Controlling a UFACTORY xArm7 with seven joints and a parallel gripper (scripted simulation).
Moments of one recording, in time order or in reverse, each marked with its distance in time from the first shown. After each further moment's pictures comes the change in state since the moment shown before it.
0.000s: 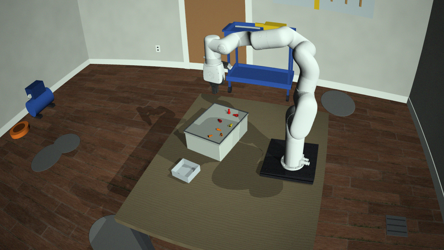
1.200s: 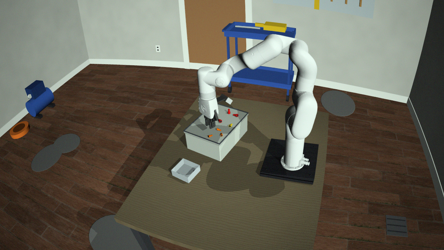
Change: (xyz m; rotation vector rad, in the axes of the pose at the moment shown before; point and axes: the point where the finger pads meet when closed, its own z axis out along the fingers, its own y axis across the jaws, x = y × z) arm -0.115 0.037 0.115 -0.018 -0.002 0.354
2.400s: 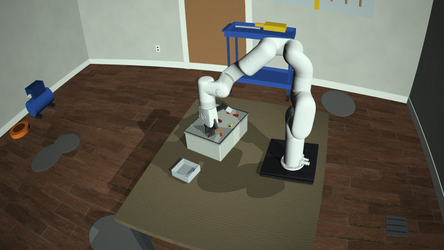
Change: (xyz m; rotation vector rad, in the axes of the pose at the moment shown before) arm -0.006 -0.001 0.045 0.018 0.000 0.024
